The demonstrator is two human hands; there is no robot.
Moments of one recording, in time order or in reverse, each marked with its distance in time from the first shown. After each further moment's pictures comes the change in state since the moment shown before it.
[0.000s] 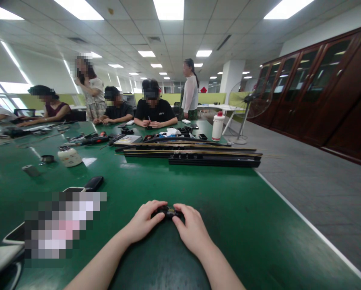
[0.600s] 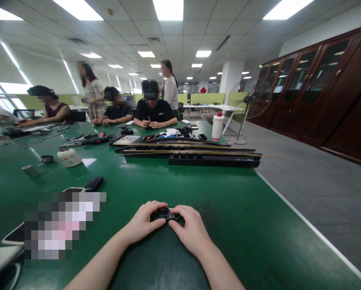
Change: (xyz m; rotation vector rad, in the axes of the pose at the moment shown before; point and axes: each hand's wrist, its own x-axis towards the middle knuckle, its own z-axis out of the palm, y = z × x) left_hand -0.001 0.003 -0.002 -0.009 -0.018 0.017; right_hand -0.002 -0.003 -0.002 -0.022 -0.001 -0.078
